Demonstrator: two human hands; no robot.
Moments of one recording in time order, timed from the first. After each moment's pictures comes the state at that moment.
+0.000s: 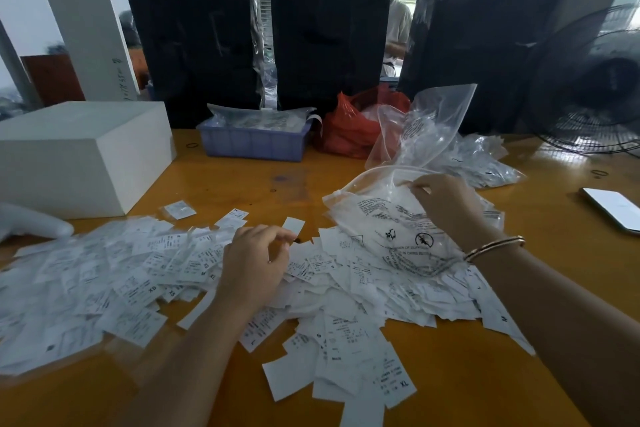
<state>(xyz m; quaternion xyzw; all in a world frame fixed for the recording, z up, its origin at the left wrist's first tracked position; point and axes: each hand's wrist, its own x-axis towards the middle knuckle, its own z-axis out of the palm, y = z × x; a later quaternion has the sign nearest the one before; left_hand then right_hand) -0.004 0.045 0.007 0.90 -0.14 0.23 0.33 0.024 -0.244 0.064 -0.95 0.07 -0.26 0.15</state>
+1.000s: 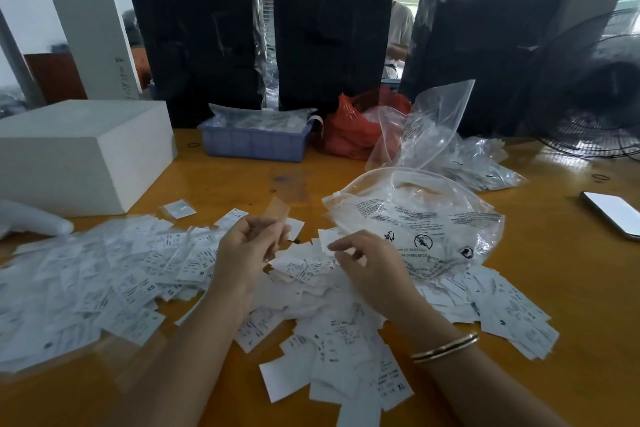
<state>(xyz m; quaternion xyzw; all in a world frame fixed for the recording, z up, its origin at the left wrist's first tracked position) -0.002 0.043 0.015 0.63 0.01 0.07 0.77 -0.035 -0.139 0.014 -0.91 -0.08 -0.15 0.37</state>
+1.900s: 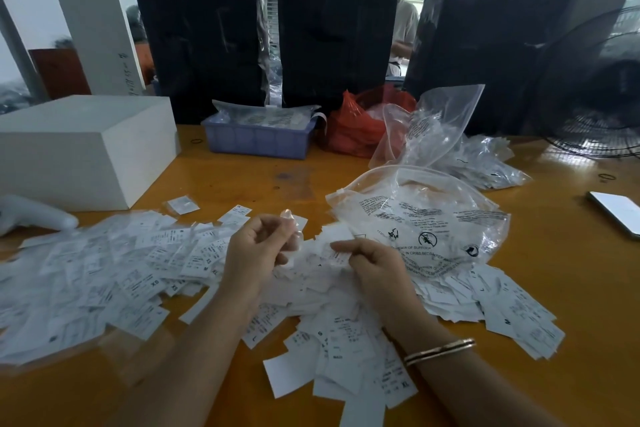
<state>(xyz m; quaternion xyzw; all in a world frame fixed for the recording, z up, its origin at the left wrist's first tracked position) -0.010 0.036 0.016 0.68 -0.01 0.08 0.72 -0.046 -0.128 0.010 -0.77 0.03 -0.10 0.63</state>
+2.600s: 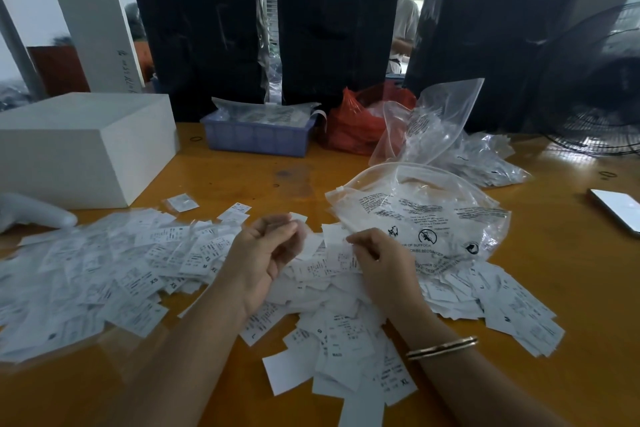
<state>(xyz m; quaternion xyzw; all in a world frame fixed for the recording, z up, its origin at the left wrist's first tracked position) -0.009 0.040 0.021 0.48 -0.01 -0.08 0.88 -0.039 -0.137 0.003 -0.86 0.02 -0.20 0.47</state>
